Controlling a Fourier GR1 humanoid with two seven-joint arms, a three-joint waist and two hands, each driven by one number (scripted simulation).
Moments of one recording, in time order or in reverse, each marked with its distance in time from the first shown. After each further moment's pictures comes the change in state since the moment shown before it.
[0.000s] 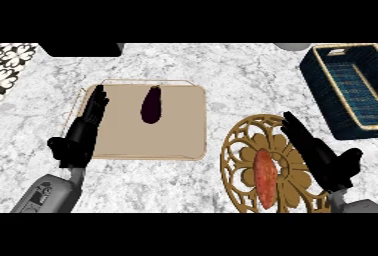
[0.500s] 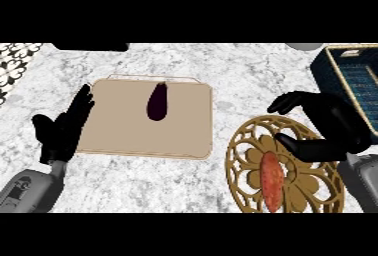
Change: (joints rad) left arm -0.017 0.080 0.054 0.047 0.059 -0.064 0.165; right arm -0.280 -0.052 -0.061 -0.104 -0.005 0.274 -0.249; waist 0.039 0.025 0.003
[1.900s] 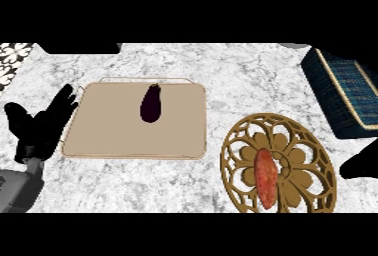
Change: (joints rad) left arm 0.017 0.054 0.101 0.005 0.035 -0.089 0.107; right arm -0.430 -0.322 -0.007 -0.328 0.132 0.264 1.011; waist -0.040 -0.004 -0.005
